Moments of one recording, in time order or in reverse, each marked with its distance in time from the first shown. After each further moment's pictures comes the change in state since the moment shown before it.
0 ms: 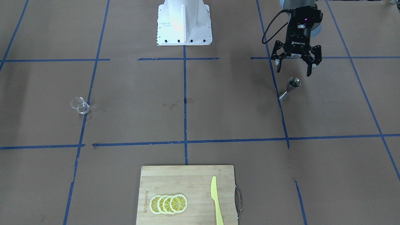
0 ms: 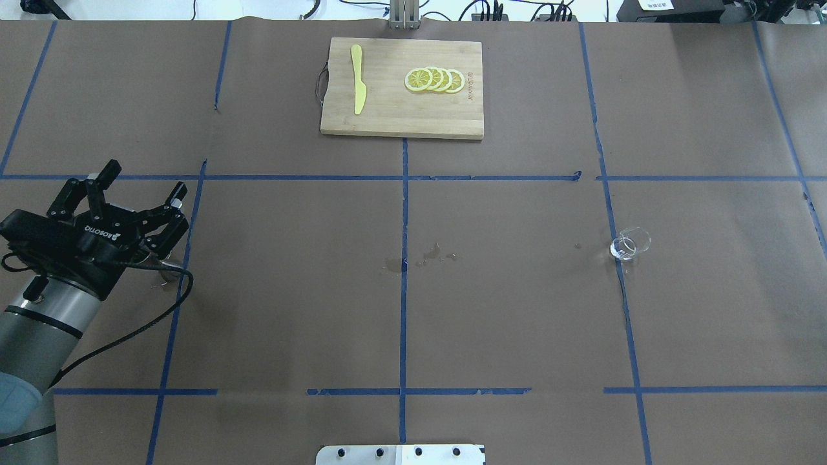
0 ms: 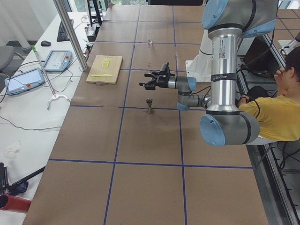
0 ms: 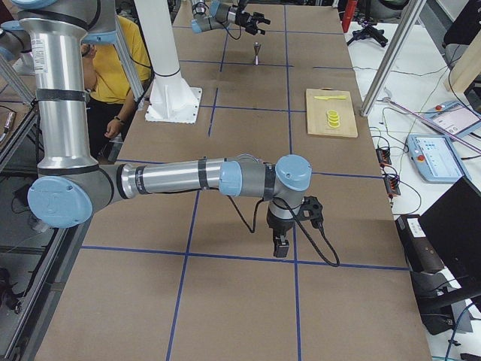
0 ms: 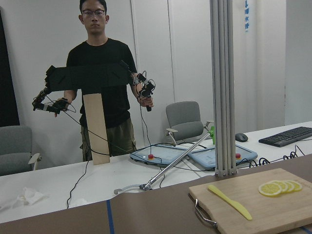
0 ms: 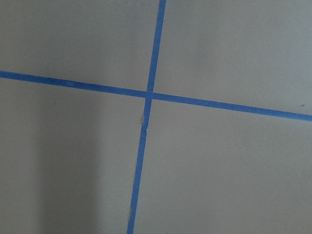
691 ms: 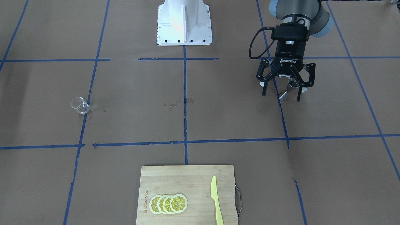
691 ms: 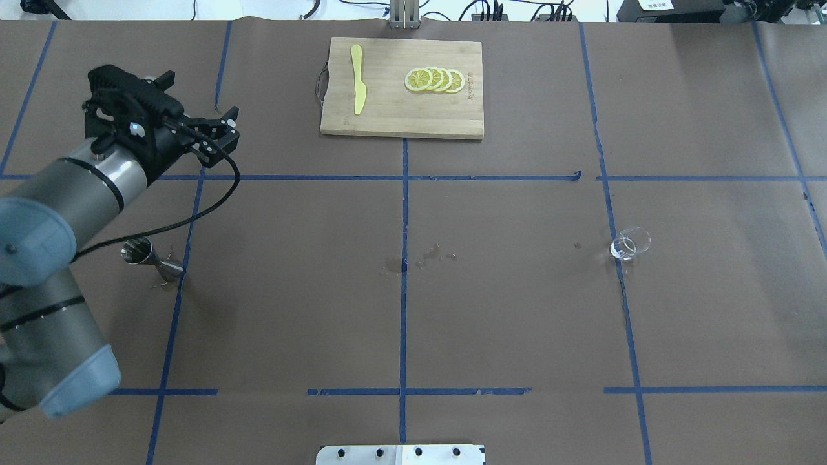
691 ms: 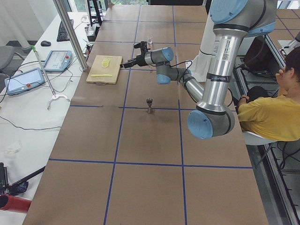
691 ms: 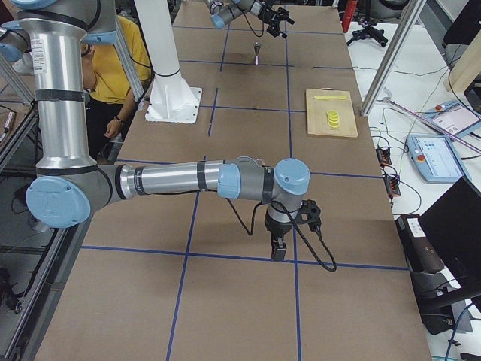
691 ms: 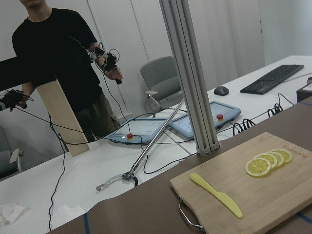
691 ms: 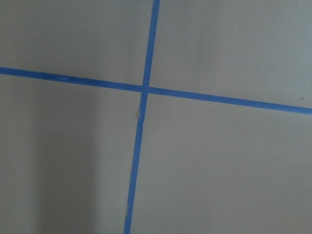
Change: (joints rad) left arm -0.377 -0.254 -0.048 0.580 -0.574 0.093; right arm 0.001 -0.008 -0.007 0.000 -0.002 0.000
